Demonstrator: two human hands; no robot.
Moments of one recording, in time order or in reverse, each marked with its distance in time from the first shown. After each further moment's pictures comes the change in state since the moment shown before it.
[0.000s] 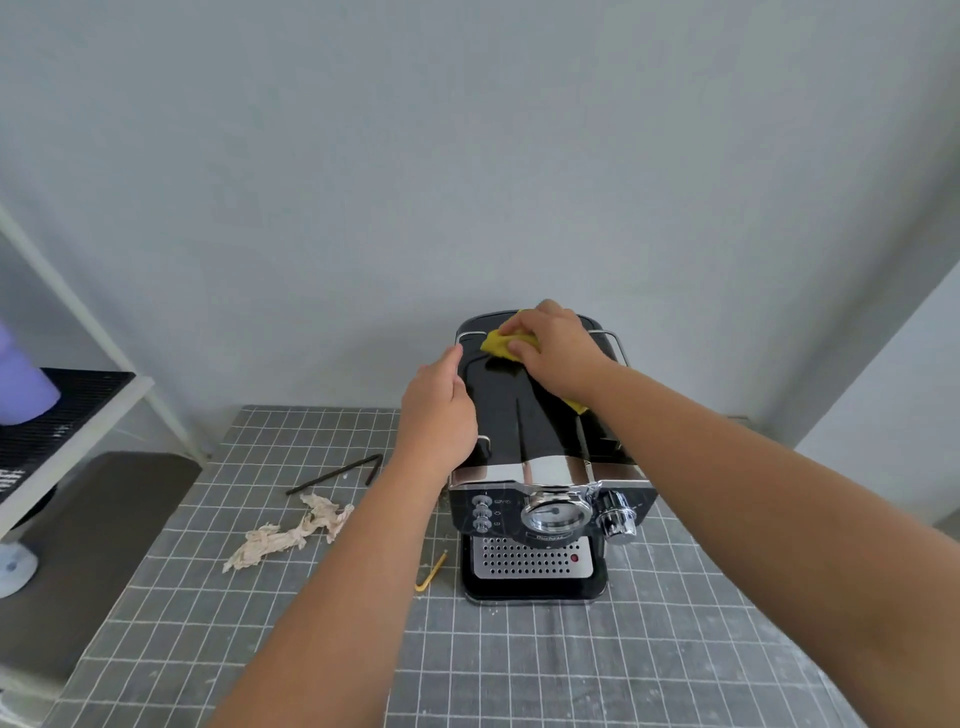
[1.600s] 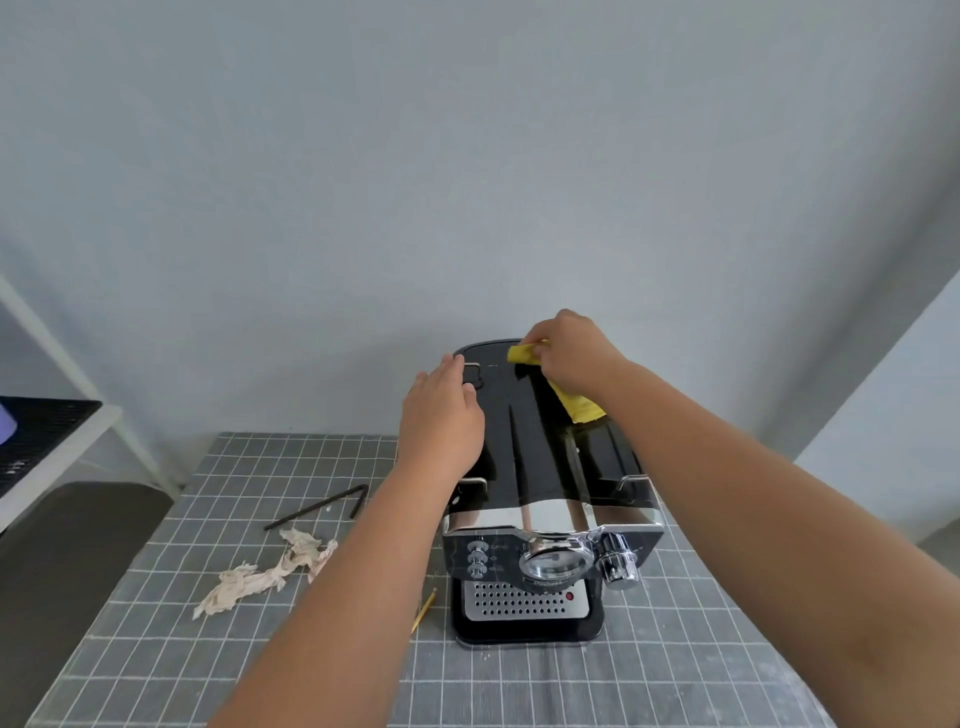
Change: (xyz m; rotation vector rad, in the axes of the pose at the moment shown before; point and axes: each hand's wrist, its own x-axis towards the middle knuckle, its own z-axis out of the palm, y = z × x) left_hand 0.036 0.010 0.007 0.276 -0.046 0.094; right_hand 0.035 0.015 -0.026 -0.224 -0.029 0.148
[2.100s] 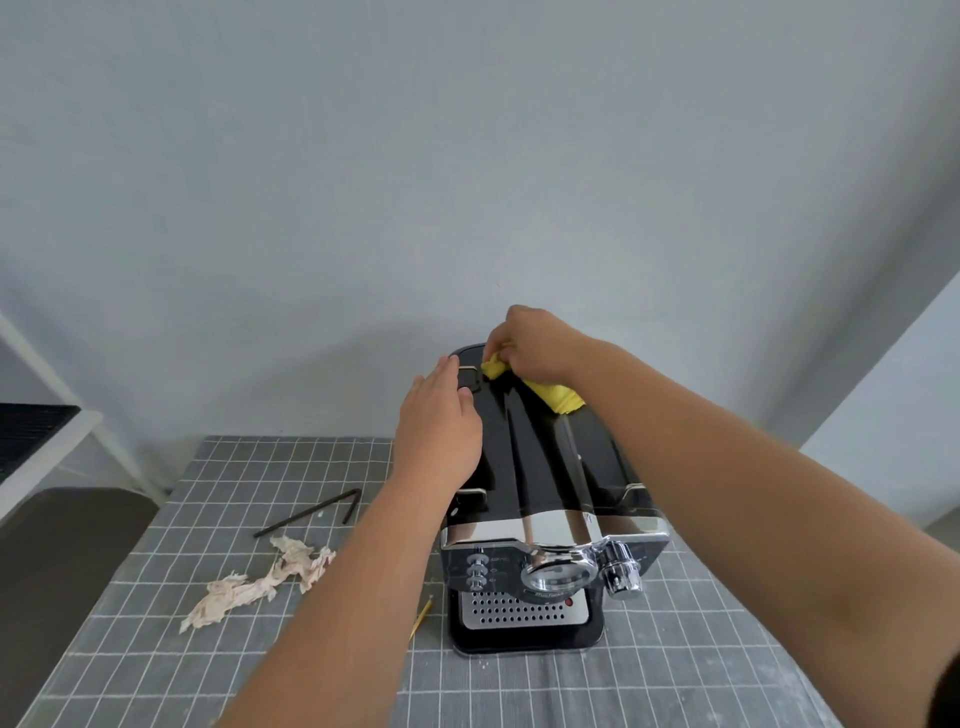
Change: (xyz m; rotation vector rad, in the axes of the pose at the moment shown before) left_hand 0.002 -0.005 0.002 -0.079 0.005 -0.006; right_hand 0.020 -0.027 -0.001 -0.118 -0.170 -0.220
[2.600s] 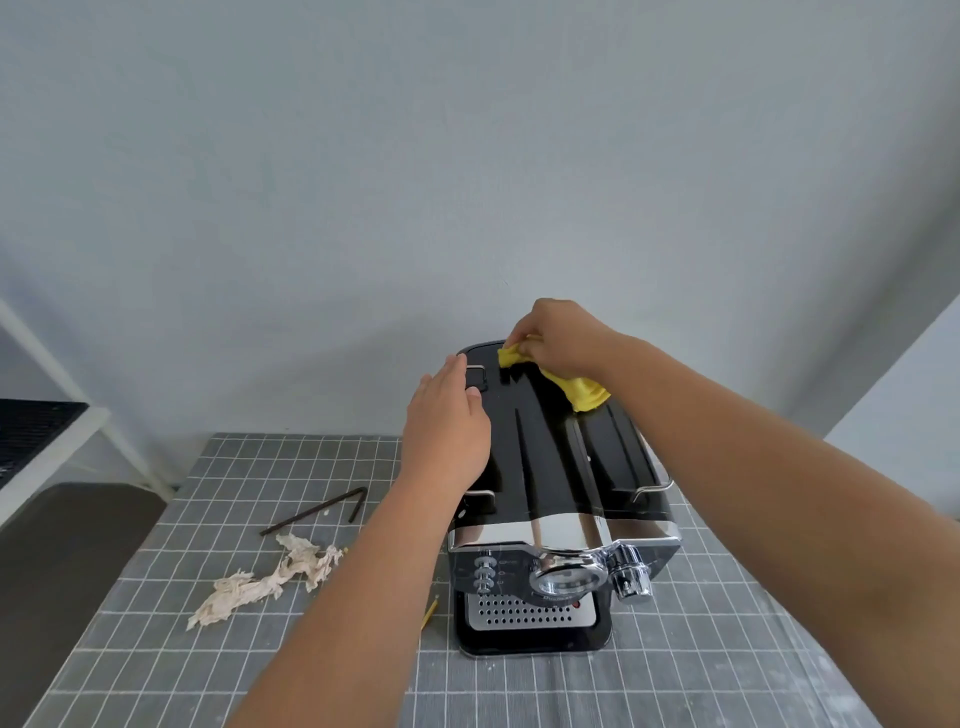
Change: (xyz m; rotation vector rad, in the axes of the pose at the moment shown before) left_hand 0.001 0.001 0.000 -0.003 0.006 -0.012; right_hand 0.002 0.018 -0.005 0.042 0.054 0.023
